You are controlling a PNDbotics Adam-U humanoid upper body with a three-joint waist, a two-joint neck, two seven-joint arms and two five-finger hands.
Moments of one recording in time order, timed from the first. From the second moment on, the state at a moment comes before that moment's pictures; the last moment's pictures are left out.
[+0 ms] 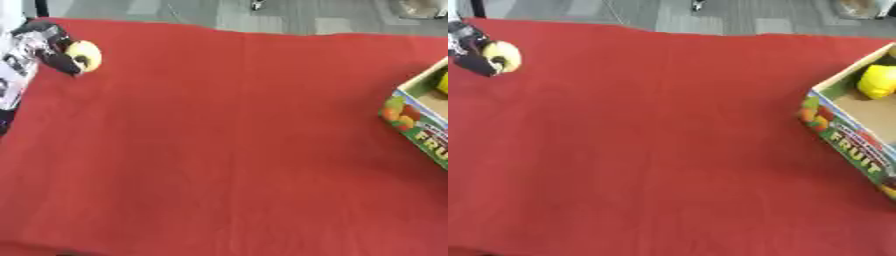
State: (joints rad) left arm -0.82 0.77 -0.14 -1.20 -0.63 0.44 -0.39; right arm -0.44 -0.77 -0.14 -1.58 -0.48 -0.24 0.65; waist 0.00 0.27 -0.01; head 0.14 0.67
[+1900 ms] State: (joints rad) left arm -0.61 0.53 -0.30 -1.85 -0.42 0.32 -0.03; right arm -0.60 -0.68 0.09 -1.72 -0.35 -0.30 0.79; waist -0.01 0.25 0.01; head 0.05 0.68
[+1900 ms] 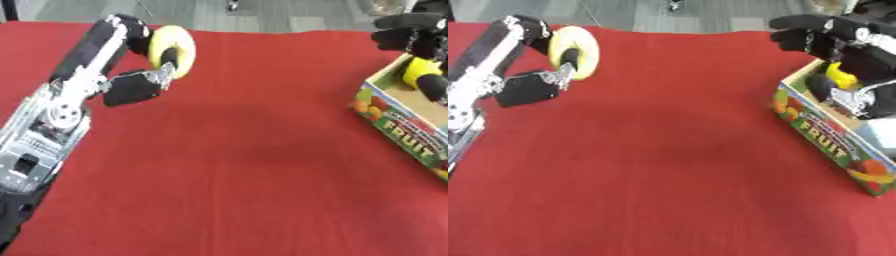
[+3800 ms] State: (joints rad) left arm -0.61 0.39 -0.43 -1.86 -0.59 0.05 0.09; right arm -0.74 -0.62 0.24 -1.59 -0.16 -0.34 0.84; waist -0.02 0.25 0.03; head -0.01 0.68
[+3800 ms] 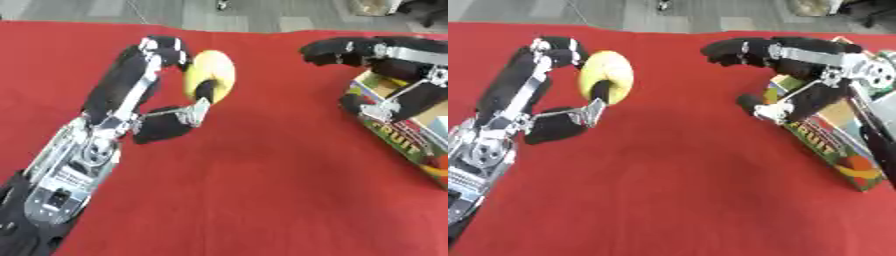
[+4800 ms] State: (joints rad) left arm -0.64 0.31 -0.49 -1.88 -0.64 -0.02 0.11; right arm -0.81 -0.57 0.29 -1.50 -0.09 -0.32 0.86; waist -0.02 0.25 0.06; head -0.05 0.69
